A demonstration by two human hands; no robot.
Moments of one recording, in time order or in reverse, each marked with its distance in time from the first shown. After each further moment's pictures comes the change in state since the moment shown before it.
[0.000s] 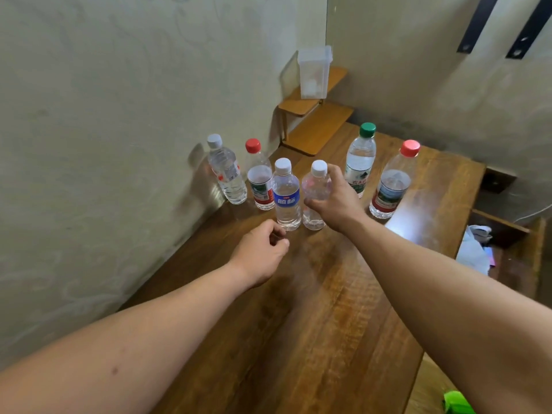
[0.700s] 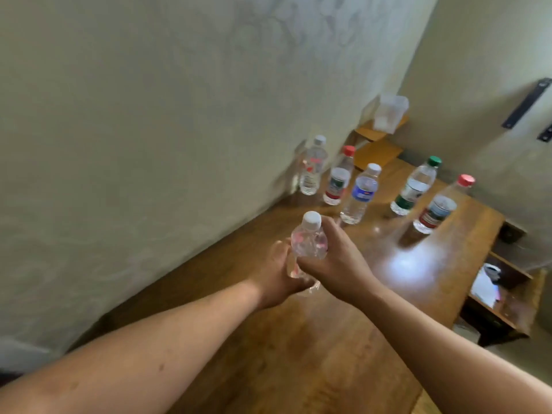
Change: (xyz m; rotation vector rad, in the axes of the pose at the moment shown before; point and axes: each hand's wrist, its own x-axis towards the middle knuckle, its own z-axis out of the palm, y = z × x) left_hand -0.209 -0.121 -0.092 -0.198 0.021 0.139; right_hand -0.274 -0.153 0.112 -0.130 -0.215 -0.256
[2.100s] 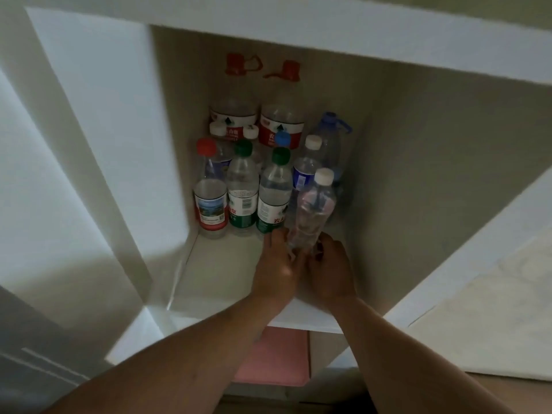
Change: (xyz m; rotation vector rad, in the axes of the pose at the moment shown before) left_hand -0.373 -0.357 -0.401 -0.163 1.169 -0.334; right_hand -0.041 -0.431 0.567 -0.121 -0.353 -0.524
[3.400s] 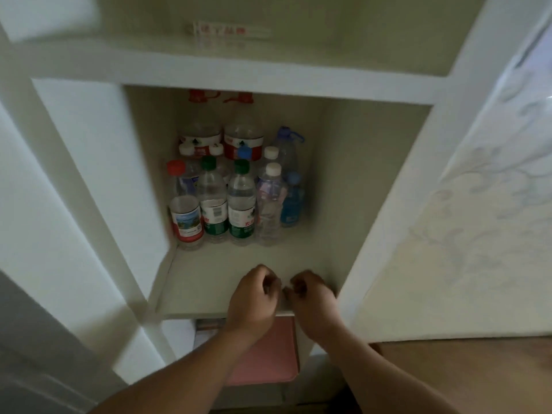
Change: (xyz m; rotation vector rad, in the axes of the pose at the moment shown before) left_hand -0.070 -0.002 -0.012 0.145 -0.139 0.013; right_hand -0.091 0.008 -0.030 0.152 -0.124 0.221
